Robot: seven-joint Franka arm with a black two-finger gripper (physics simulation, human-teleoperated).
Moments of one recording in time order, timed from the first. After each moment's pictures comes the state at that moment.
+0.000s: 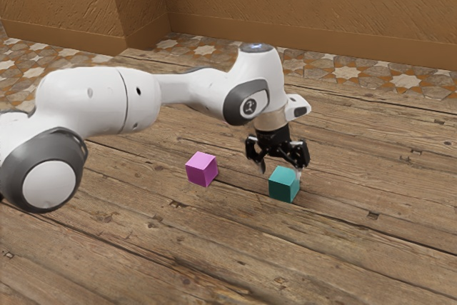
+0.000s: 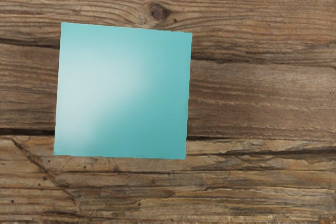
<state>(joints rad) -0.23 0.68 -0.14 -1.33 -0.02 2.05 -0.39</state>
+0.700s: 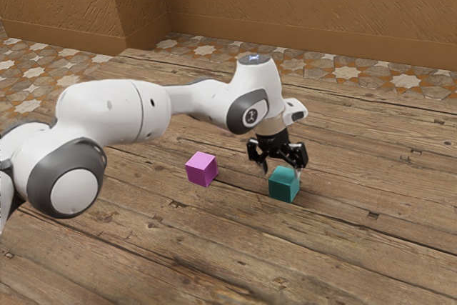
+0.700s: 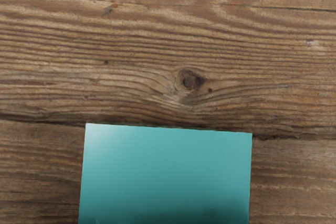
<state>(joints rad) -0.23 0.79 -0.10 -1.23 -0.03 2.13 -0.35</state>
